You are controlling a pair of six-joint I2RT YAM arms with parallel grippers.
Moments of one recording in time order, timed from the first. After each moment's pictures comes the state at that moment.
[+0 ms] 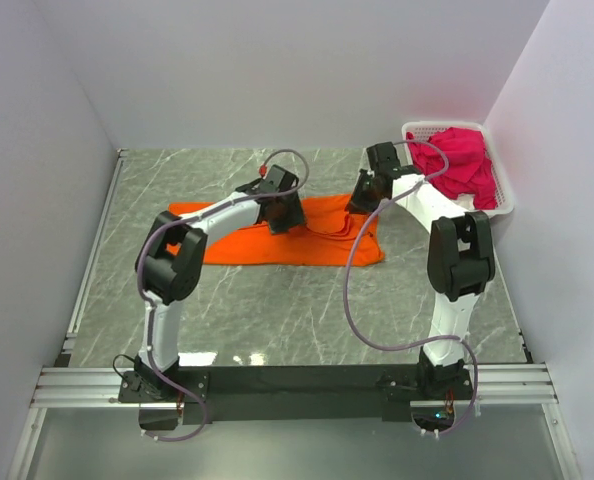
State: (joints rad) left arm -0.58 2.08 1.59 -0.44 0.00 -0.83; right arm 0.23 1.95 1.53 -0.58 -0.15 0.65
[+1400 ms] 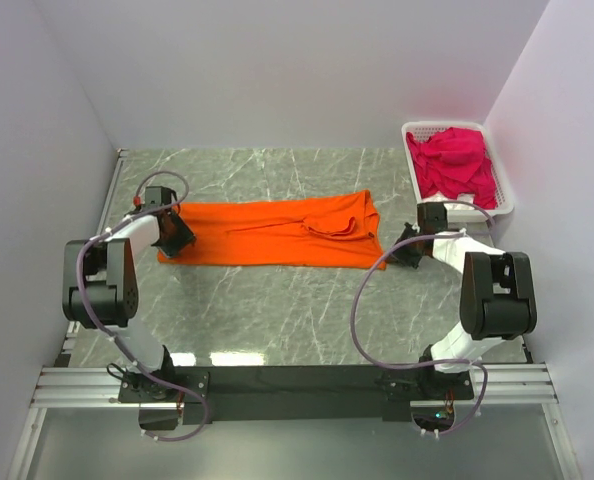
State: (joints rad) left arm 0.04 1.71 1.01 -0.39 -0.07 -0.65; right arm -0.02 1.61 0.82 -0.29 -0.21 0.58
